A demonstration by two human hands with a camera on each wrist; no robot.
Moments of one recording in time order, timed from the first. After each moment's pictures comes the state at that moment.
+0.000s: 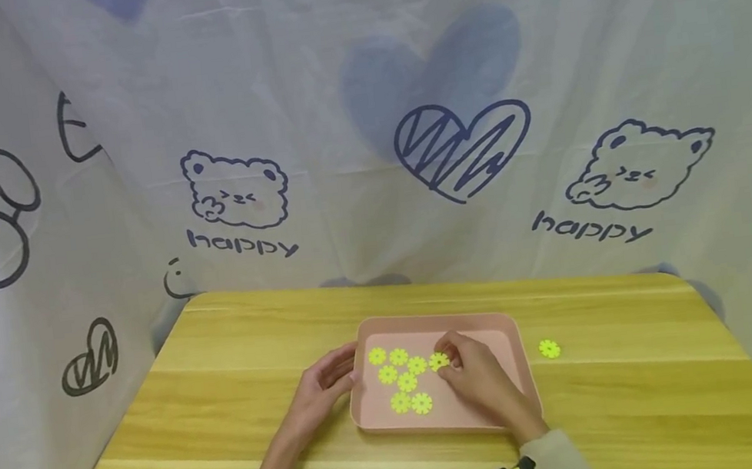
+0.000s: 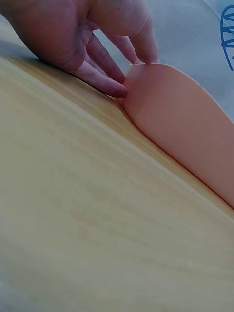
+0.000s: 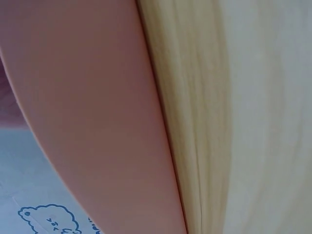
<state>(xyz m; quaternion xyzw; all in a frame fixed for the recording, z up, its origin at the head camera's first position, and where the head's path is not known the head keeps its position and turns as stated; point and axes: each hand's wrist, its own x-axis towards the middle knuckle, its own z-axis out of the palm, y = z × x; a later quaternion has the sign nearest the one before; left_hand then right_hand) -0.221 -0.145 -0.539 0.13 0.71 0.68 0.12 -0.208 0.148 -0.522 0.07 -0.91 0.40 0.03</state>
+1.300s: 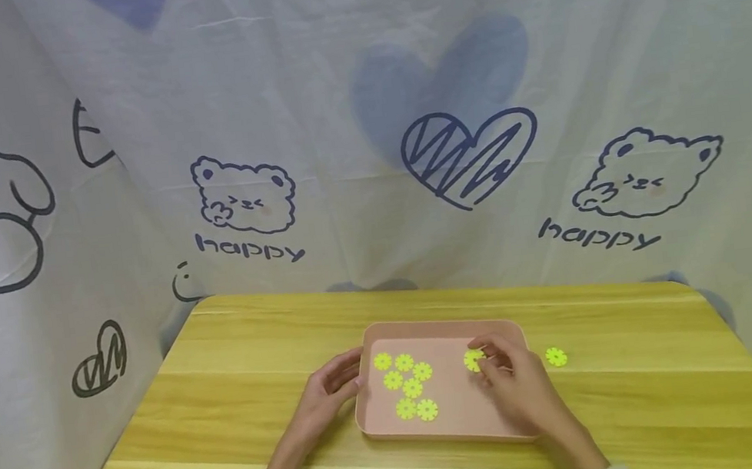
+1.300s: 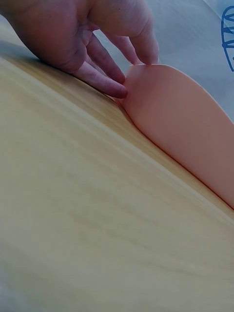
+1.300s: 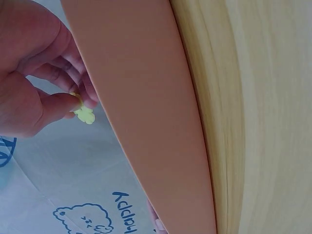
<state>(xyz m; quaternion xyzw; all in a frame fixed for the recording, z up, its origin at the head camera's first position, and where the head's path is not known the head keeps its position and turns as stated) -0.222 -0.145 -0.541 0.15 0.70 0.69 0.11 -0.177 0.188 -0.496 0.05 -0.85 0.52 0.08</state>
